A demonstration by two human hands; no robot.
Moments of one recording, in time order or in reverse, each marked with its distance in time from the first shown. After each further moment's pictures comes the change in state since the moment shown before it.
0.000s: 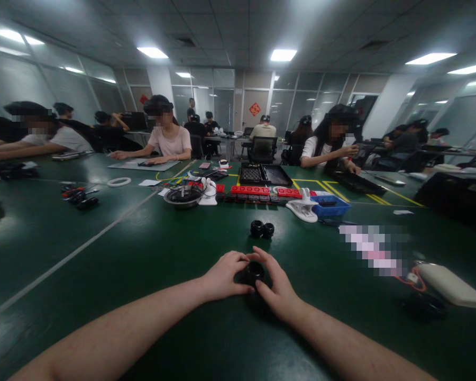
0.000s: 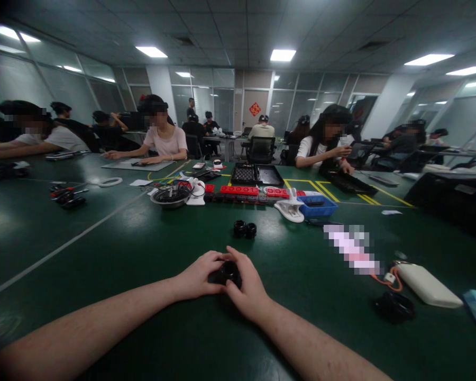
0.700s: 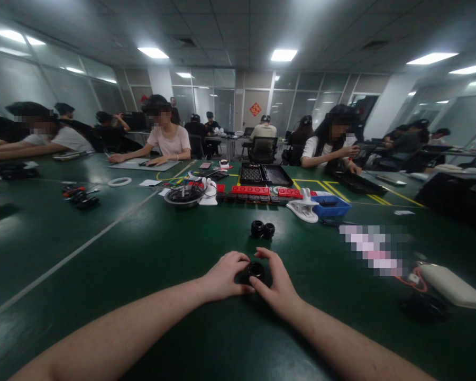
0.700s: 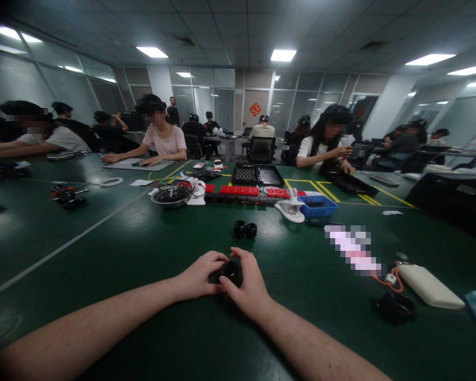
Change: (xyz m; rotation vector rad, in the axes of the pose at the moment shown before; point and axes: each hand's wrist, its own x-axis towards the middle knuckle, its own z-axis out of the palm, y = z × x) left_hand -0.001 0.002 -0.002 -0.009 -0.002 0.006; right_hand 0.000 0.002 0.002 -0.119 0.094 0.052
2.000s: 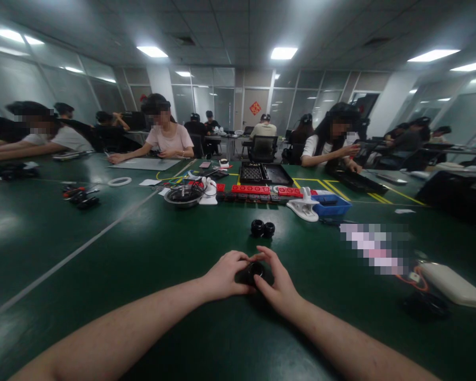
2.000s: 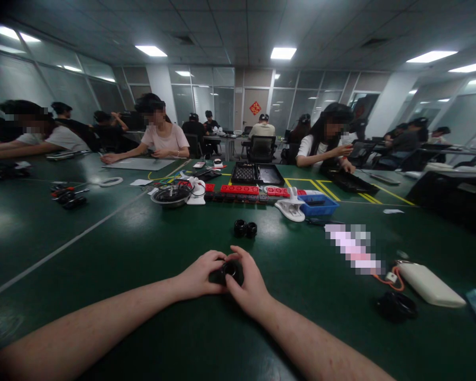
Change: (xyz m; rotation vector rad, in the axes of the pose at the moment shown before) left_hand 0.000 -0.003 0.004 0.016 0.027 -0.010; right_hand 0.001 0.001 0.002 0.141 -0.046 0.027
